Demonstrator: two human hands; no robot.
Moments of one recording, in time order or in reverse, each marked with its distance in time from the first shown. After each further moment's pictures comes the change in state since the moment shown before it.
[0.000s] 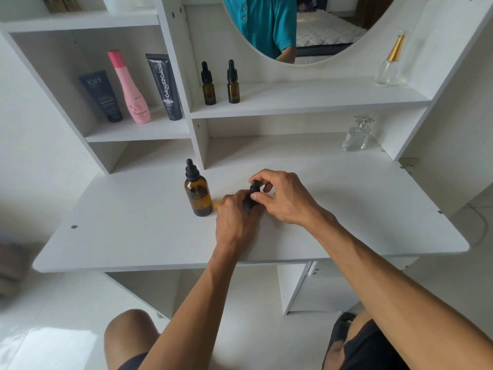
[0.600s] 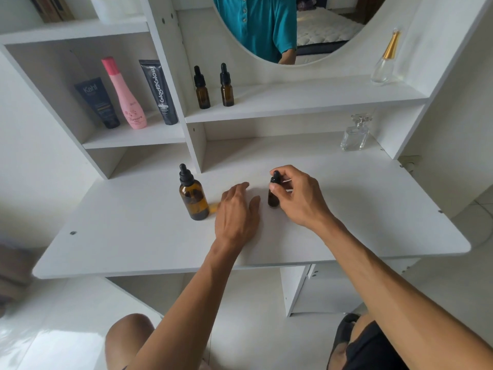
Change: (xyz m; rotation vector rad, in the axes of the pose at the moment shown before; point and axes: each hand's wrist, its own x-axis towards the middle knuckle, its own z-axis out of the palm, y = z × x) left_hand 0.008 0.016 0.001 0.197 -0.091 0.015; right_hand -0.014 0.020 -0.016 0.157 0.232 0.112
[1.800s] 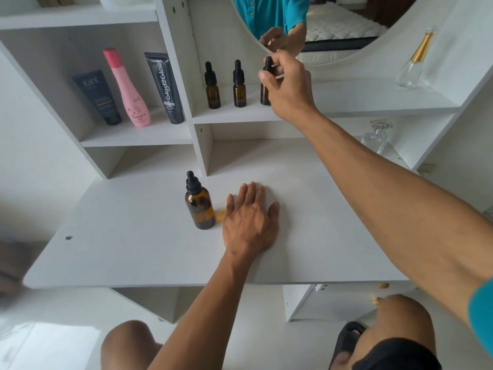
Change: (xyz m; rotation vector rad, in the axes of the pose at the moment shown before) left_hand 0.019 -0.006 0.017 0.357 -0.156 0.067; right_hand 0.190 -0.078 -0.006 -0.005 0.268 -0.251
